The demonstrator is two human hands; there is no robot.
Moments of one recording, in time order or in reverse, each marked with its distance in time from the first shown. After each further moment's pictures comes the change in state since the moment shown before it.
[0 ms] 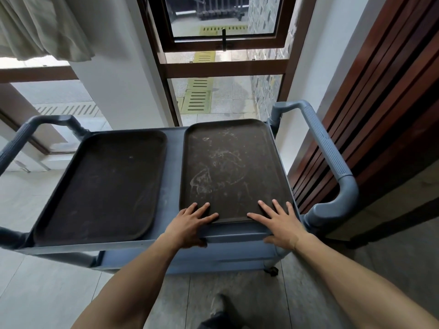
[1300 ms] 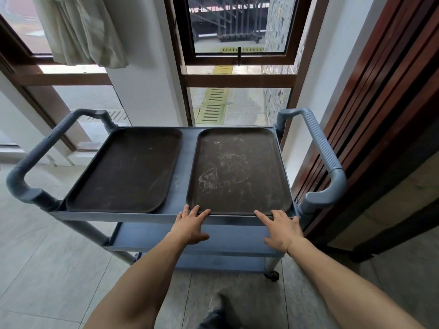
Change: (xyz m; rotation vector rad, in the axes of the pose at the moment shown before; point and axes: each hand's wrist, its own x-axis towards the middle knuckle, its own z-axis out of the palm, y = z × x) left_hand -0.058 0.050 0.027 -0.278 0.027 -0.338; right_hand -0.068 -0.040 0.012 0.026 0.044 0.173
